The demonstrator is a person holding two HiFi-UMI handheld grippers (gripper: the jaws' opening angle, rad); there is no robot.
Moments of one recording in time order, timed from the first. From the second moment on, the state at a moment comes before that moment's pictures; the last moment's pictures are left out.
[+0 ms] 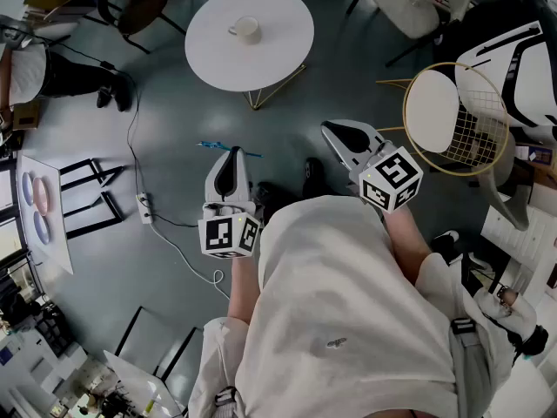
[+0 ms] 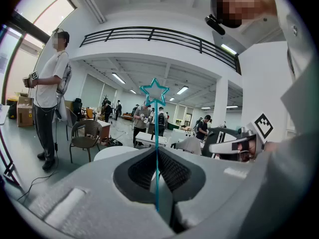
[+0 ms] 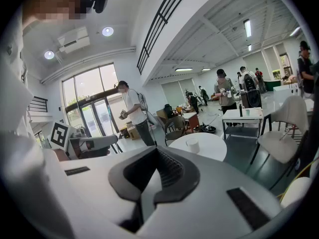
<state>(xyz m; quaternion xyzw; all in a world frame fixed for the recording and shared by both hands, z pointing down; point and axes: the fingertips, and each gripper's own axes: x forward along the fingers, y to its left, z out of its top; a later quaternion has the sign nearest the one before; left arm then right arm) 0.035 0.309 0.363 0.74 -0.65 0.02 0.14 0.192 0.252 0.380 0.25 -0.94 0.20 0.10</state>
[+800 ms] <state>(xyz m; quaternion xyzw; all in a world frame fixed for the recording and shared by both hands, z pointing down) 0.049 0.308 0.363 0.74 -0.66 0.03 0.14 0.205 0.240 0.385 0.27 -0.93 0.22 0.08</state>
